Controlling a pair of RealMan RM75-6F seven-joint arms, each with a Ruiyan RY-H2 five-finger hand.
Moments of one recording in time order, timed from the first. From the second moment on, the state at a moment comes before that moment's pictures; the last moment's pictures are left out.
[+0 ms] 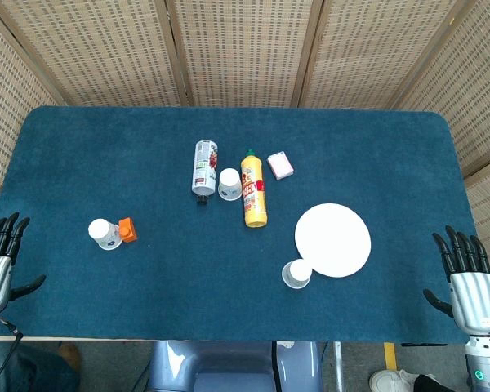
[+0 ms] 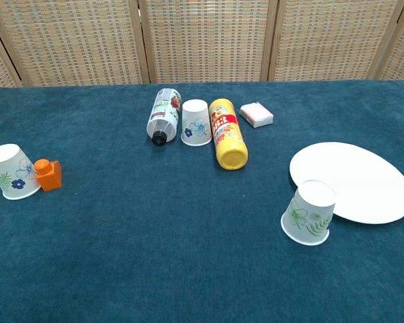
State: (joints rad) left arm -0.10 -1.20 -0.07 -1.54 1.51 1.53 0.11; right arm 0.05 -1.18 0.08 -1.57 -1.57 1.60 -0.13
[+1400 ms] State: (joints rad) left arm -0.13 -1.20 -0.10 -1.54 1.42 1.46 0.12; right arm 0.50 -1.24 0.09 -1.75 -1.55 0.95 -0.03
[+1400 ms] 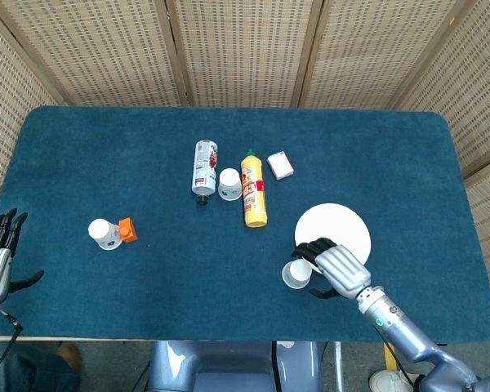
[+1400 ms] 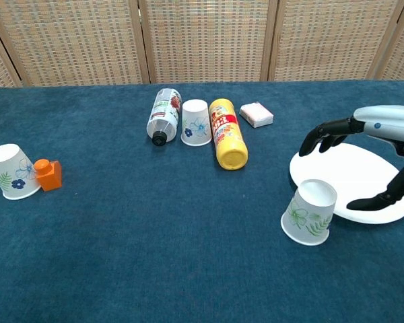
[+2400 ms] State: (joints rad) left arm -0.12 -1.17 -0.09 -1.57 1.43 1.47 0.11; right arm 0.56 -1.35 0.11 -1.69 -1.37 0.91 -0.14
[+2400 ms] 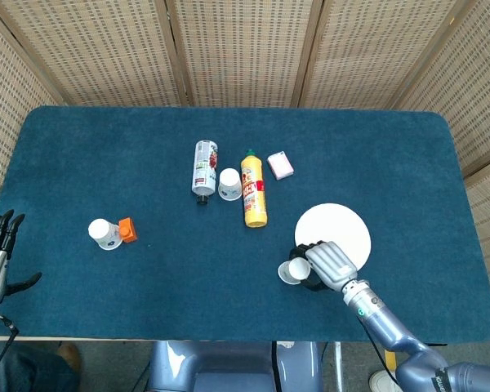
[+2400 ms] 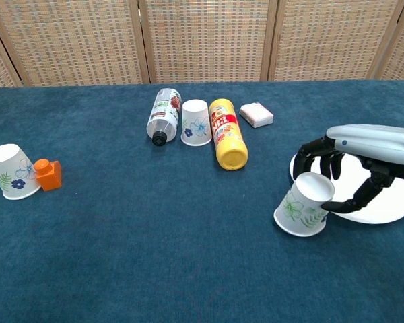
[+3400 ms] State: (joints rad) left arm -0.17 -1.20 -0.13 -1.52 1.30 1.37 0.12; right arm 1.10 -1.40 0.46 -1.53 -0.57 0.82 -0.45
